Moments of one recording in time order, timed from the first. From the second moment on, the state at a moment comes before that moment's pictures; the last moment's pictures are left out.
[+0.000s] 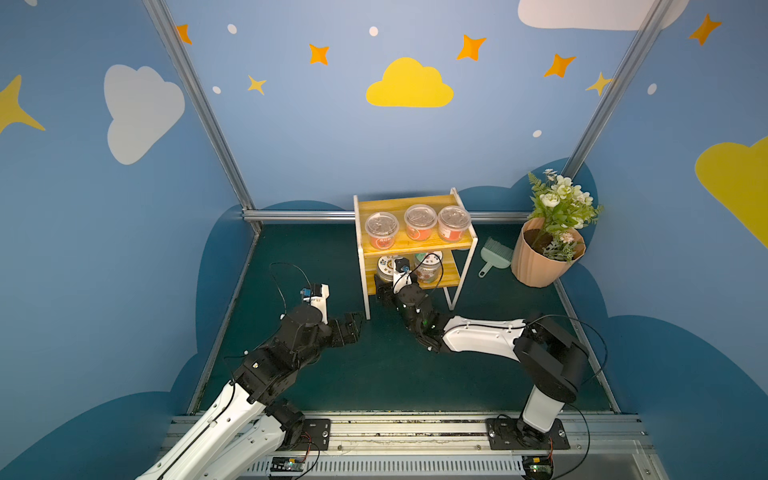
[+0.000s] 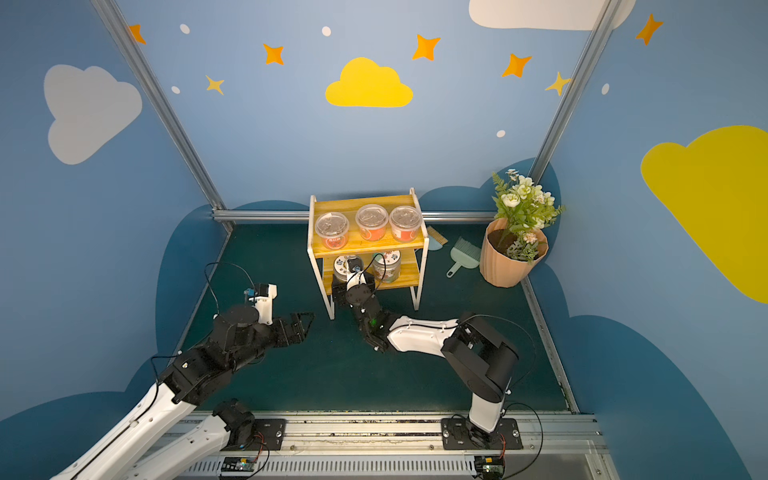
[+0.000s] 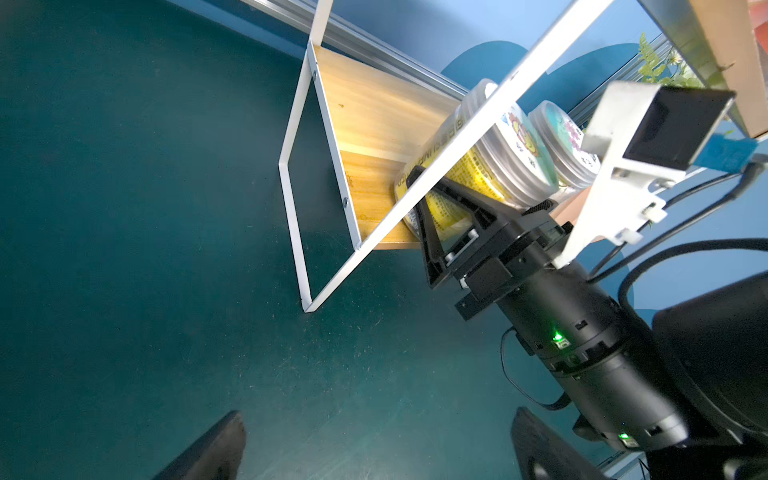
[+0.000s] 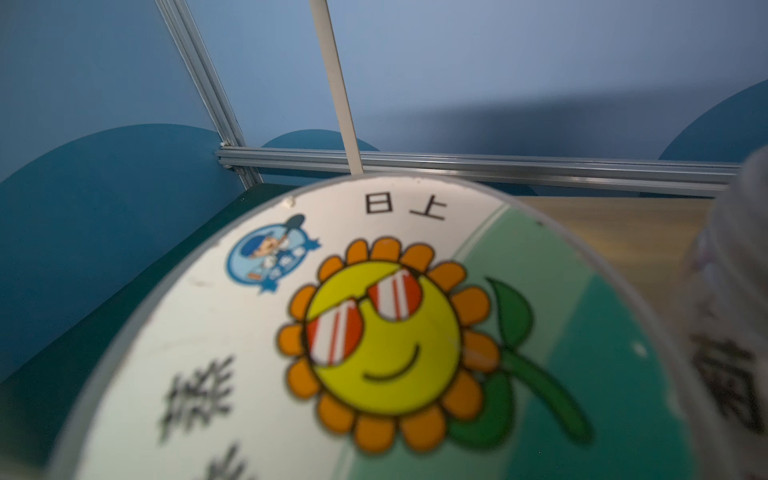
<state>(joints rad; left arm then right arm) -0.61 0.67 0.73 -0.60 -0.08 -0.65 1.00 1.78 1.01 0.60 0.55 0.24</state>
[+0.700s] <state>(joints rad) -0.60 0.67 0.73 -0.61 -0.08 -0.65 1.00 1.87 1.16 0.50 0.60 0.33</state>
